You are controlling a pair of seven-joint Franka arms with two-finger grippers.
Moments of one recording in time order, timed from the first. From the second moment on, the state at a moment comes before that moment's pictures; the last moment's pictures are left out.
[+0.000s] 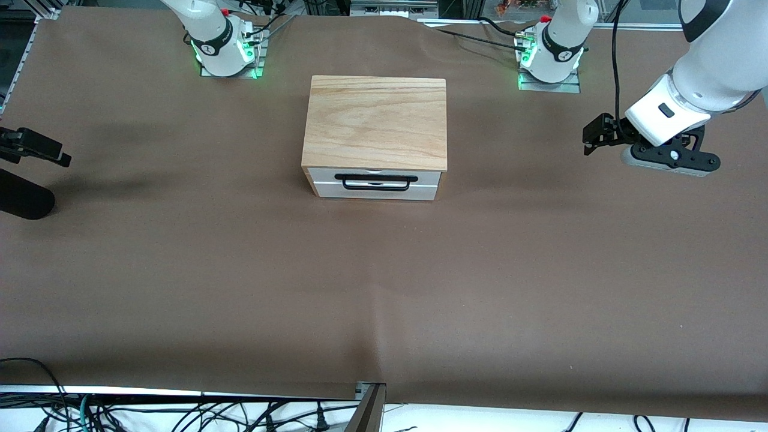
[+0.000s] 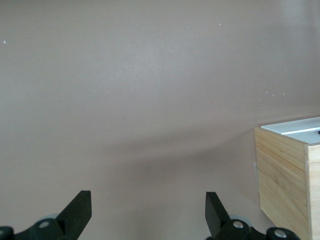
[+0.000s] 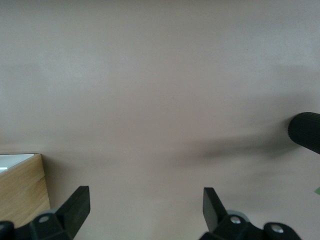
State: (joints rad) left arm 0.00 -0.02 -0.17 -1.73 -0.02 1.67 -0.01; right arm -0.02 0.11 -0.13 -1.50 0.04 1.56 -0.06
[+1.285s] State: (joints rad) left arm 0.03 0.21 -0.17 -1.76 -0.73 1.61 0.19; right arm -0.04 0.39 -0.13 -1.54 0.71 1.49 -0.22
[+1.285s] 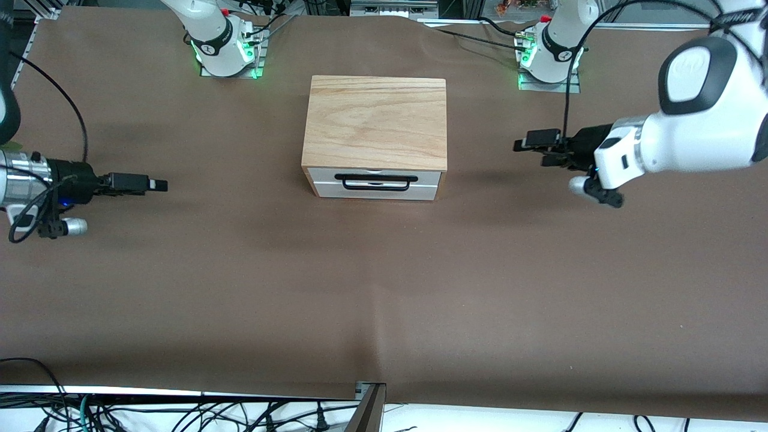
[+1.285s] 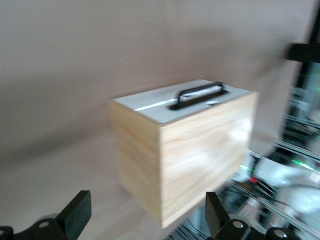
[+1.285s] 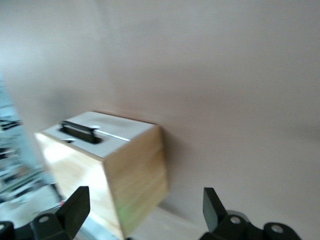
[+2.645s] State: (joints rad) left arm -0.17 0.71 -0.18 -1.78 -1.47 1.79 0.76; right arm 0.28 0.73 -0.11 -1.72 1.55 1.60 -0.94
